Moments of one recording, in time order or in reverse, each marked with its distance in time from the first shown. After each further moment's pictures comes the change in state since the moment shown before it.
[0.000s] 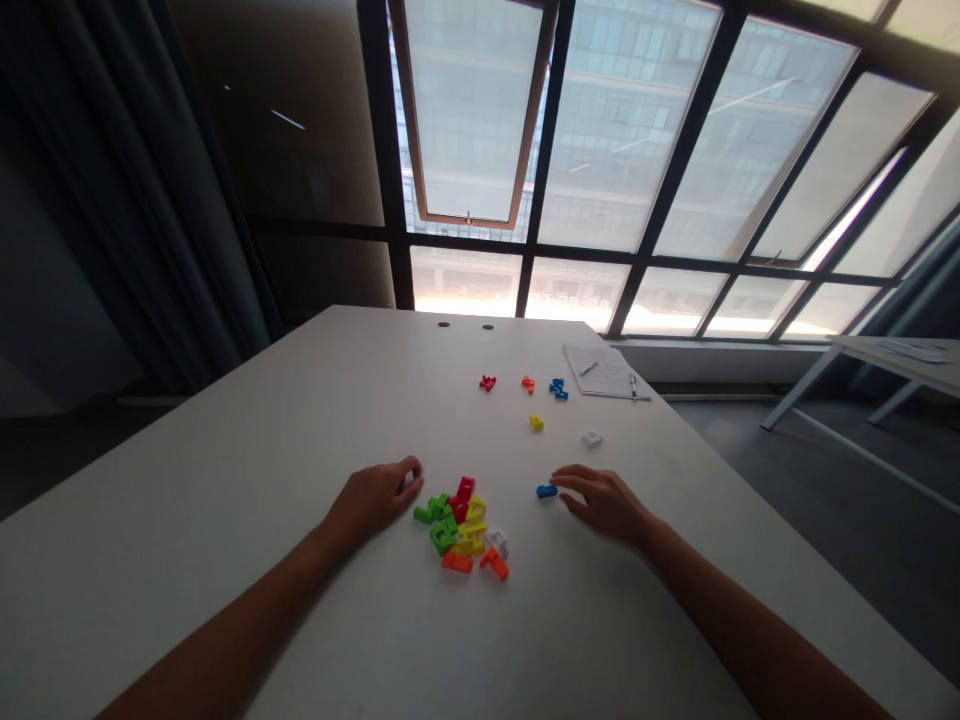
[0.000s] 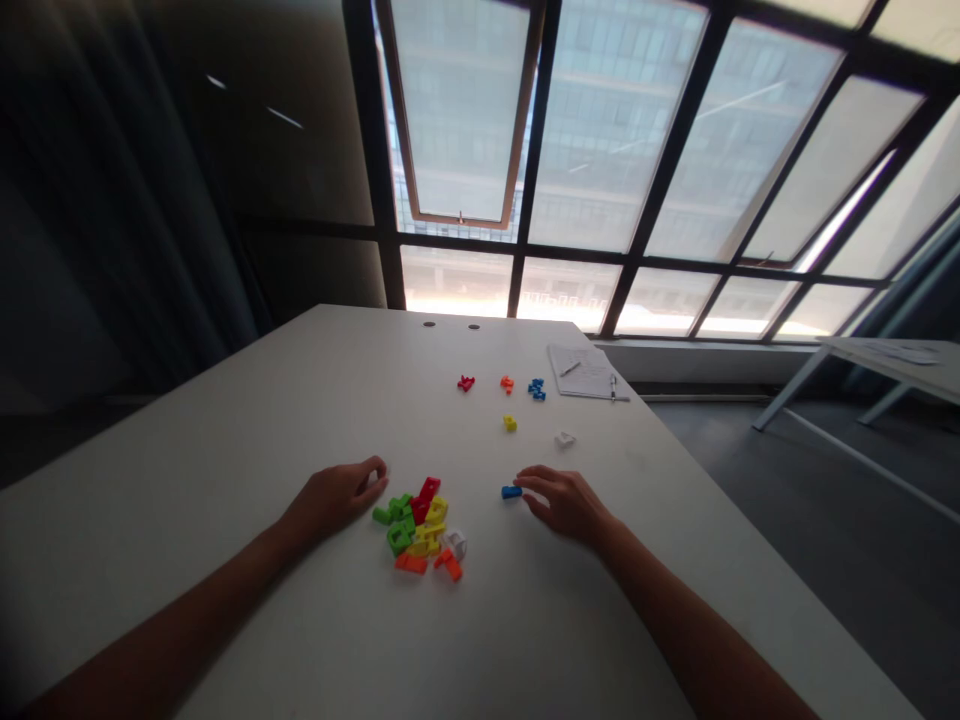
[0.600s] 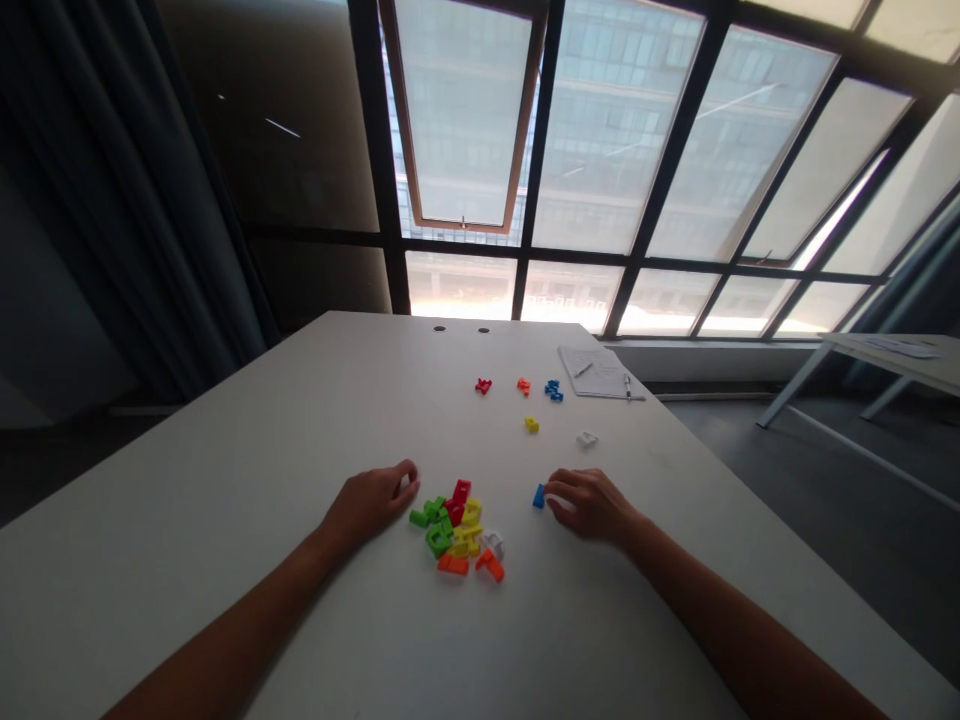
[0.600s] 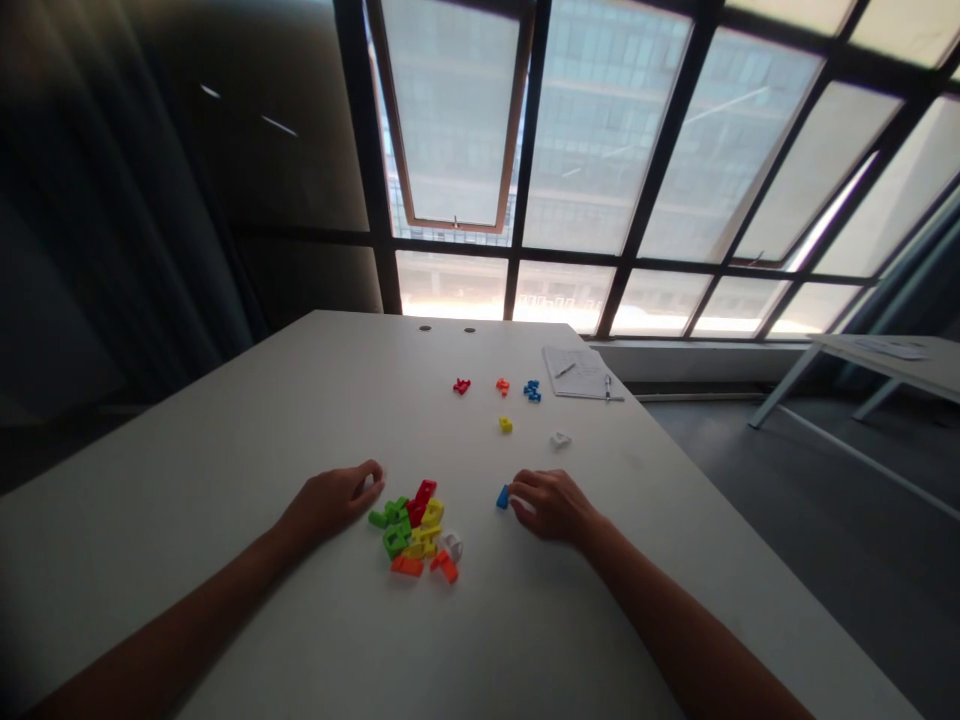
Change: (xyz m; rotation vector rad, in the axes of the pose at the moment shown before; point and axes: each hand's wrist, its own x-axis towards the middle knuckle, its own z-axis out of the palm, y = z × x) left_hand 0.001 0.003 -0.003 0.023 -0.020 -0.004; right_hand 0.007 -0.010 0.001 -0.096 -0.098 0.005
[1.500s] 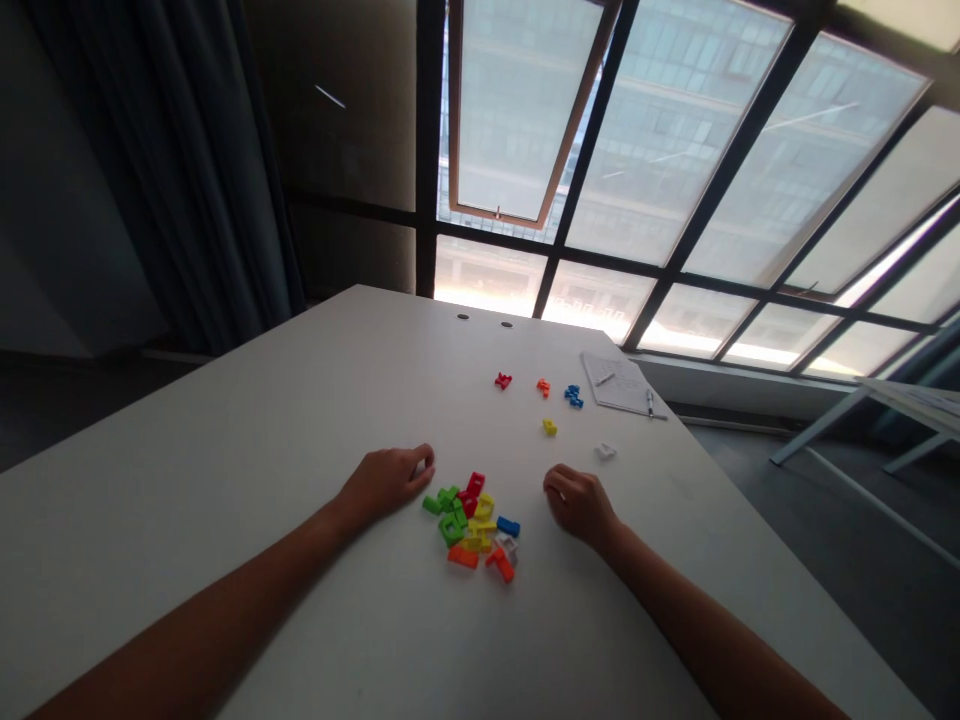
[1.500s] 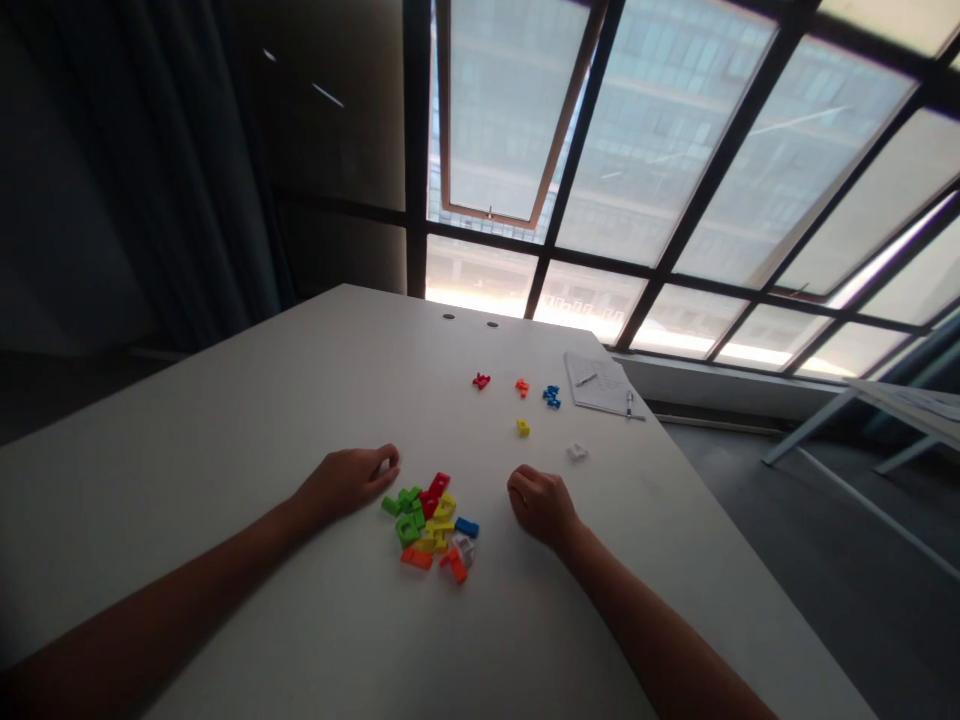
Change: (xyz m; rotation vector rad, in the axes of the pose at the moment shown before) left_hand 0.000 0.000 0.000 -0.009 0.010 -0.010; right_hand 0.029 -0.009 0.038 -0.066 0.085 0.139
